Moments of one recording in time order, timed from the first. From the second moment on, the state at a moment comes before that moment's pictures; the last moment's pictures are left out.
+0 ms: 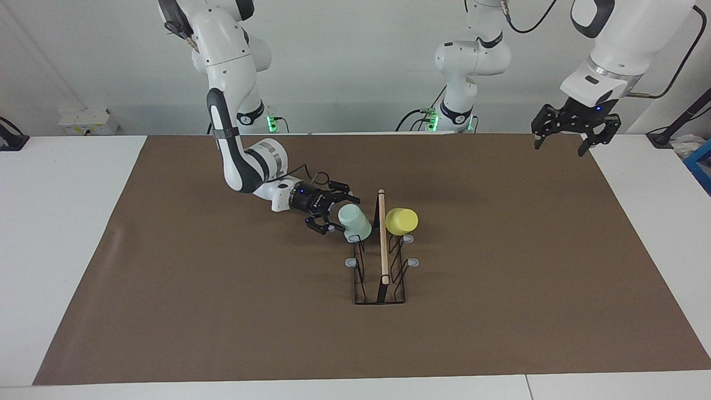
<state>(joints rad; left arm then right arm) -0.12 -0.05 0.09 -1.63 0.01 1.61 0.29 0.12 0.38 0.22 -2.27 2.38 1.88 -2.73</state>
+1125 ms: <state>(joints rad) -0.12 -0.01 0.09 -1.56 0.01 1.59 0.29 -0.16 0.29 0.21 -2.15 1.49 2.21 -2.61</state>
